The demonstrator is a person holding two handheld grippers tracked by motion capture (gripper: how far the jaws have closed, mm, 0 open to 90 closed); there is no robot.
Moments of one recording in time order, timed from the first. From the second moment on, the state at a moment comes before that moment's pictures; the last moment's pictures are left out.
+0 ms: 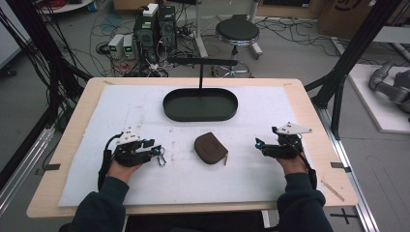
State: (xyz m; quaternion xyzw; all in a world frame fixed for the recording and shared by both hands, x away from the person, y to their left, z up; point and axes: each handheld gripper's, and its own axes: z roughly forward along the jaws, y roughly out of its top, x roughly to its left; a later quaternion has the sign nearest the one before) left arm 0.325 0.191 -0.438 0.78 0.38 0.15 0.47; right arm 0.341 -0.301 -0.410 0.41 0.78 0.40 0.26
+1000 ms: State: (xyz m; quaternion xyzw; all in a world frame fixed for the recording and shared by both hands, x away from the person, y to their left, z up) left arm 0.331 0.195 -0.440 0.78 0.43 0.08 0.45; right arm 0.342 -0.300 -0.411 0.40 0.79 0.39 0.25
